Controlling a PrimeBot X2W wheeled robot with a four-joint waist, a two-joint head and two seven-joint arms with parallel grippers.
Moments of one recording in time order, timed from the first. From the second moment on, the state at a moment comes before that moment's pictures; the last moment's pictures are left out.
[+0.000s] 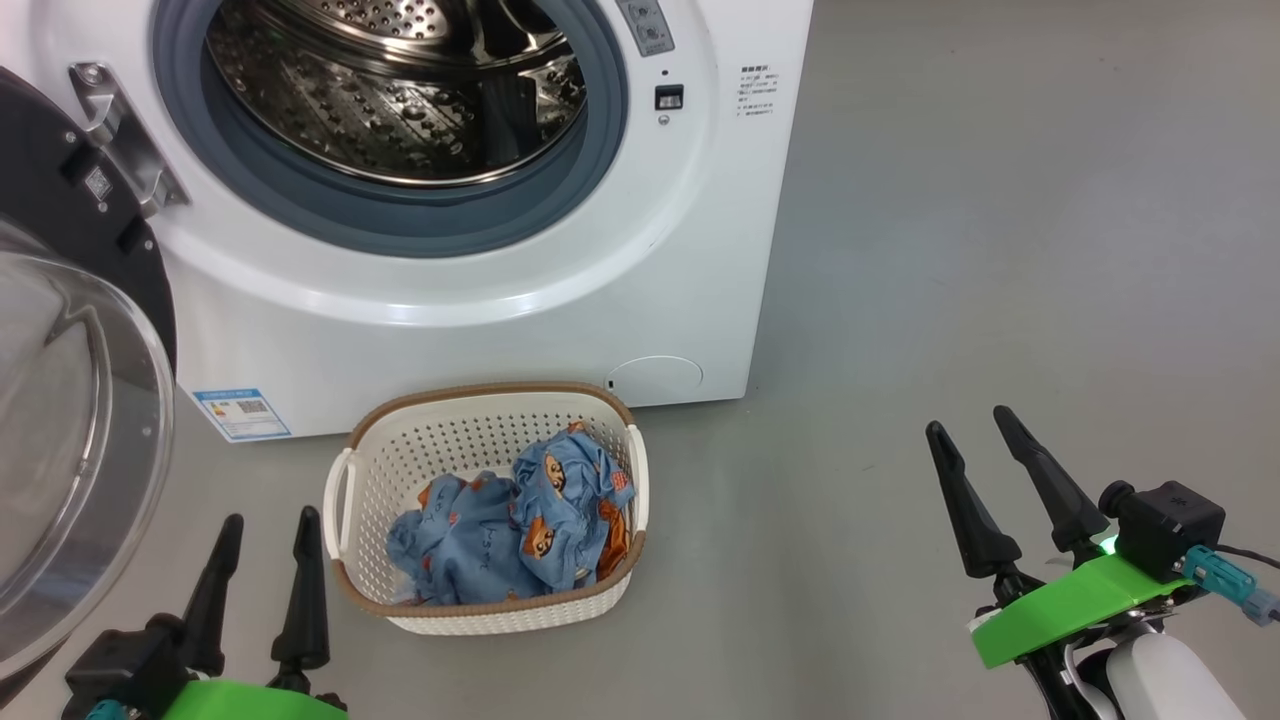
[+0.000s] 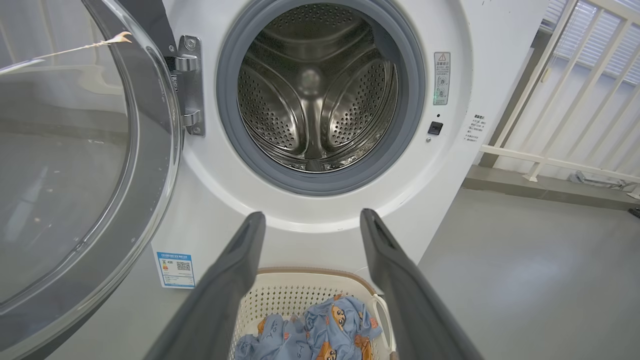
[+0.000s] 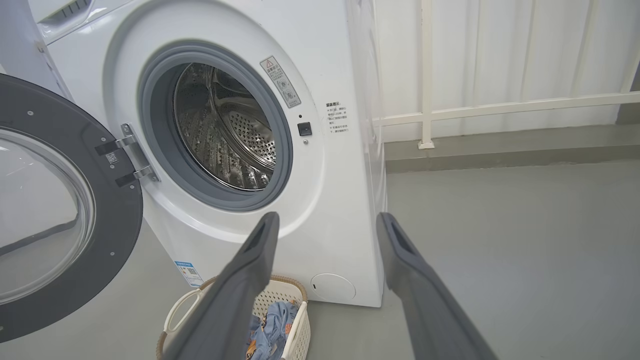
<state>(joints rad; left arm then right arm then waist) -0.06 0.13 -0.08 0.19 -0.40 -0.09 -0.25 -0.18 -0.23 0.16 0.20 0.44 0.12 -0.25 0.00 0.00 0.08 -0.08</state>
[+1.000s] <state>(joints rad) -0.07 0.11 -0.04 0.19 -0.35 -0.11 -0.25 -0.18 -0.23 0.16 0.20 0.44 0.12 -0.25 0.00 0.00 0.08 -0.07</state>
